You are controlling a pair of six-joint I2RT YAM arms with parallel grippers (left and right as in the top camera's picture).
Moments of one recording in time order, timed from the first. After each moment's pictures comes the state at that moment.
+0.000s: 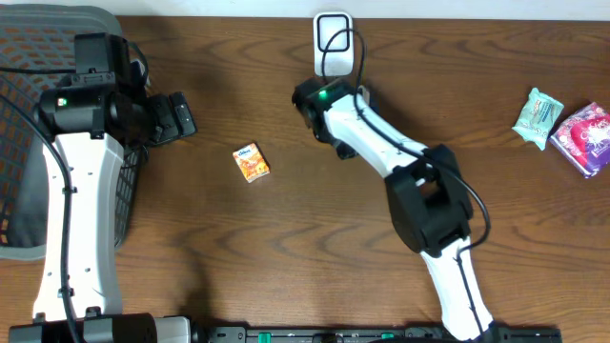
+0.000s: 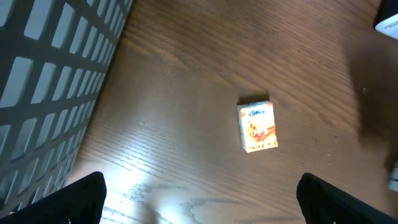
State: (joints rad) left arm 0.09 1.52 1.60 -1.25 0.07 -0.28; right arm 0.59 2.35 1.90 -1.28 0.70 0.52
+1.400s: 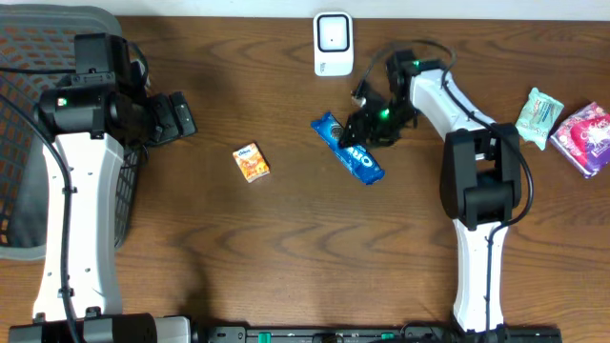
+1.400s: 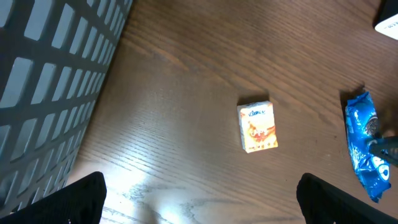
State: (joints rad) left arm 0.09 1.52 1.60 -1.25 0.07 -0.28; right arm 0.20 2.39 1.85 -1.10 -0.71 -0.09
